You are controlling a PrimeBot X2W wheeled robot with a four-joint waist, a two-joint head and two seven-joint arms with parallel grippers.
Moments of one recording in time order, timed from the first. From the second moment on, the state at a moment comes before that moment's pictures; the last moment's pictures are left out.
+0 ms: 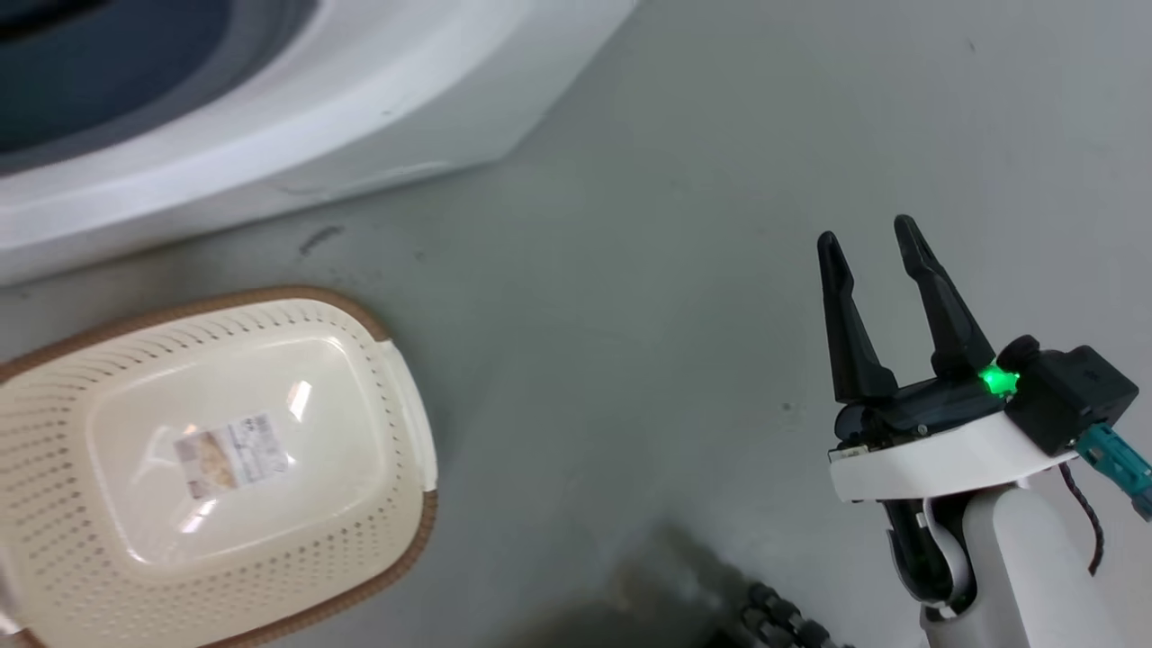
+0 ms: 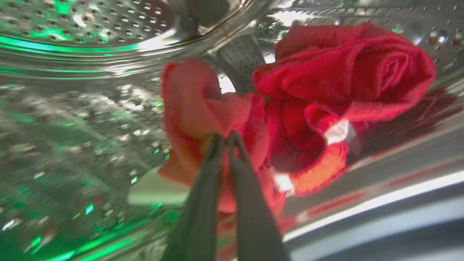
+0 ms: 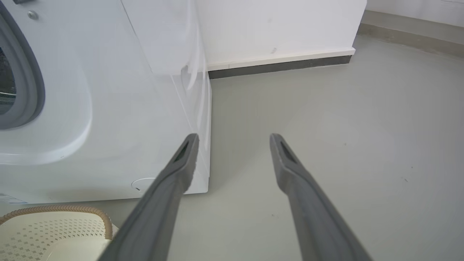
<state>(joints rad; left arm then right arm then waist) -1.47 0.82 -0.69 0.73 -0.59 -0.13 0.49 -0.27 -0.05 0.16 0.03 0.27 0.13 -0.26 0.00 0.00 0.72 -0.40</state>
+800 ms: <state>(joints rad) -1.00 0.61 -0.74 0.63 -0.65 -0.02 -0.14 -0.17 -0.05 0.04 0.12 0.18 0.13 -0.26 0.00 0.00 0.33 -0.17</state>
